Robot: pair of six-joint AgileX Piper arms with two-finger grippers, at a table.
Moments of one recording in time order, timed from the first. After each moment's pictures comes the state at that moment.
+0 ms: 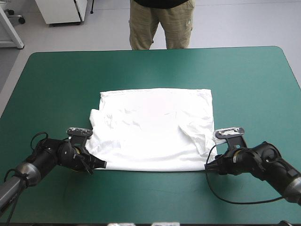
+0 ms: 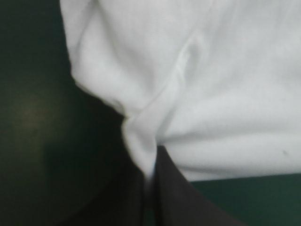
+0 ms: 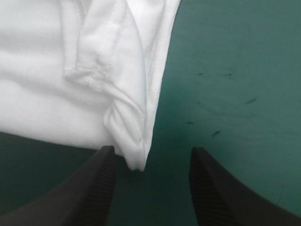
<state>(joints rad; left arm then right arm) -0.26 1.26 -0.61 -0.09 0.72 0.00 0.46 1.10 -0.65 -0.04 0.76 0.25</state>
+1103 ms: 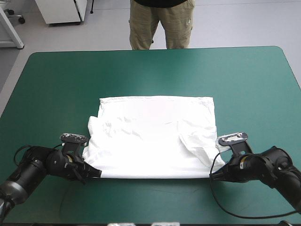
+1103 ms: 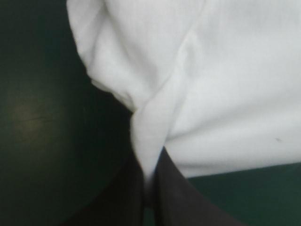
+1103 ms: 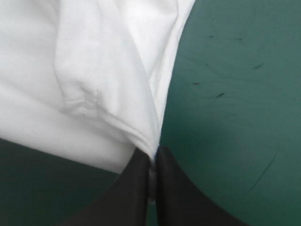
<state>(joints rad) -0.26 1.07 -0.60 -0.09 0.88 0.00 0.46 0.99 -0.66 0.00 0.91 0.15</state>
